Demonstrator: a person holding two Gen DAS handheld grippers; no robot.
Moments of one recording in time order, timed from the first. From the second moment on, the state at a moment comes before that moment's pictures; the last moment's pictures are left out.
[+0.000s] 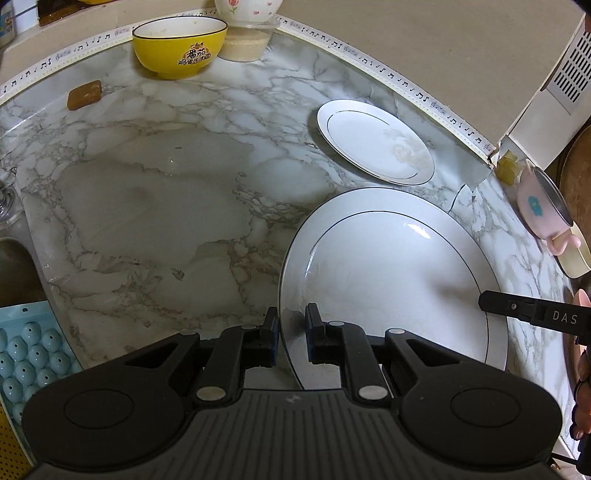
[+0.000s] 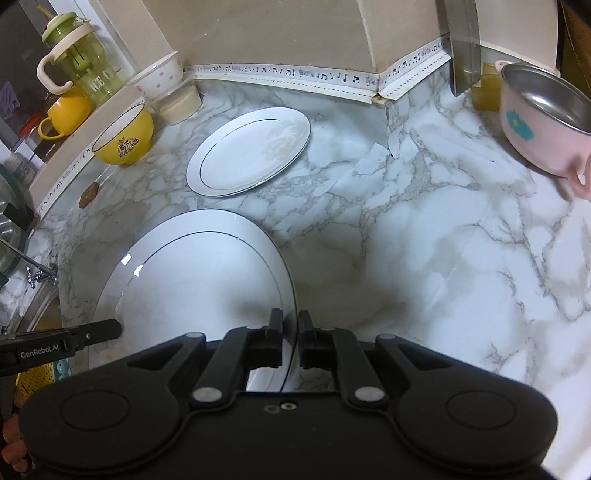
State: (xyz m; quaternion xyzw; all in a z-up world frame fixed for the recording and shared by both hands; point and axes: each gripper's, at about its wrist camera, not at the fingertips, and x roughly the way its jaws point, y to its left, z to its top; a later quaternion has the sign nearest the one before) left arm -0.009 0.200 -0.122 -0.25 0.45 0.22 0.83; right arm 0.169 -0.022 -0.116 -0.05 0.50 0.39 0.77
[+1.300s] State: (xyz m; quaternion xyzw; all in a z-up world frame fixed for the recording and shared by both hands) left arm 0.029 0.207 -0.051 -0.12 0.37 0.22 0.90; right arm 0.187 -0.002 -0.056 -0.08 0.42 0.37 0.82
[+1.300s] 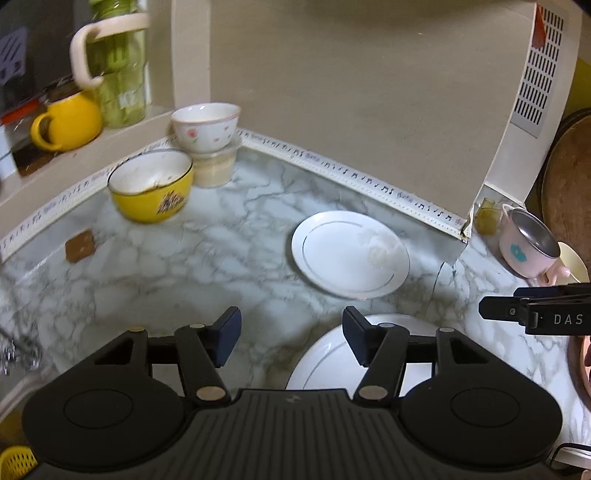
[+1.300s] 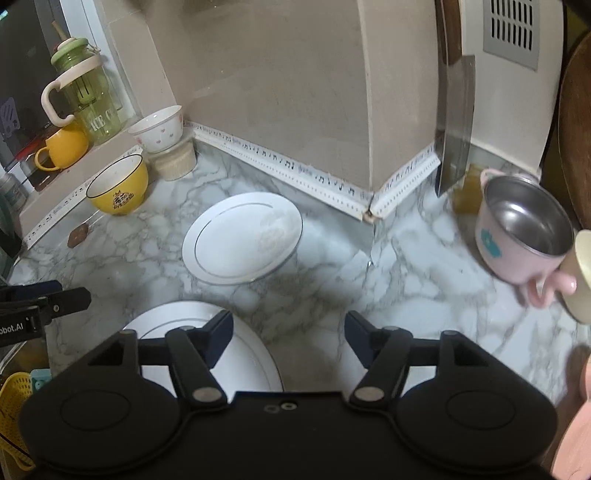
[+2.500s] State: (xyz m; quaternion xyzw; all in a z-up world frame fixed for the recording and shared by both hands) left arm 0.185 0.301 -0.125 -0.19 0.44 0.18 0.86; right arm 0.269 0.102 -0.111 -0.11 0.46 0.32 0.82
